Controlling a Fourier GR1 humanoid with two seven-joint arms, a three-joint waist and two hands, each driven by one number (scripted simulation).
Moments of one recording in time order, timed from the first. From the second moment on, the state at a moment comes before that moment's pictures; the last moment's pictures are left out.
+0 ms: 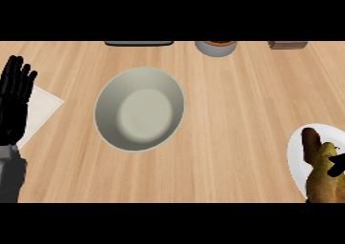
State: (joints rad) left arm -0.25 0.30 0.23 -1.48 0.12 0.03 -0.03; right arm 0.25 -0.26 -0.08 -2.36 0.91 0.38 0.36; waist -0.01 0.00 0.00
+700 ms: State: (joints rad) left arm -0.27 0.30 0.21 -1.50 0.13 0.02 0.01; right arm -0.43 -0.02 0.25 -2.27 0.86 0.52 0.92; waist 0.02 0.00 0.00
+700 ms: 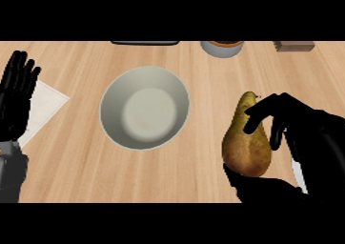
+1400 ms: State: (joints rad) left arm -0.27 0.29 0.22 -1.49 0.12 0.01 -0.01; right arm -0.84 -0.01 0.41 -1.69 0.68 0.25 1.05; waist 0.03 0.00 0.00
